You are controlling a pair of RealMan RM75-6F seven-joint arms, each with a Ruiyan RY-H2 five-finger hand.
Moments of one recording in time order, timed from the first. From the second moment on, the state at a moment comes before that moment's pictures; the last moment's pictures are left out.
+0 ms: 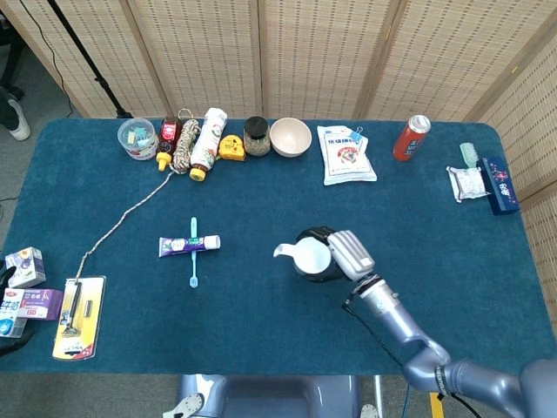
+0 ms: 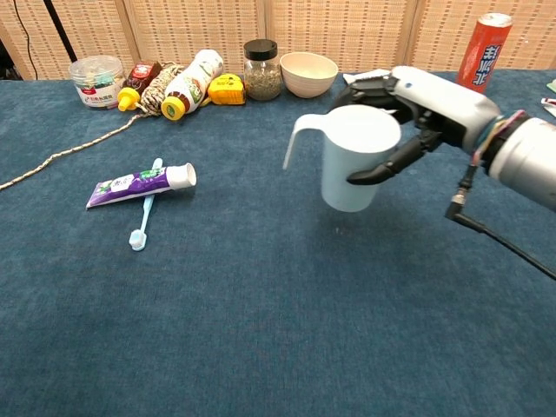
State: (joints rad) left arm 0.05 -1.09 0.01 -1.55 1.57 1.60 -0.03; right arm 0.66 -1.67 0.20 -1.28 -1.55 1.08 0.41
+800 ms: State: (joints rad) left arm 0.05 -1.08 0.01 -1.54 1.56 1.59 -0.08; right arm 0.78 -1.83 0.22 -1.19 -1.44 0.99 0.24
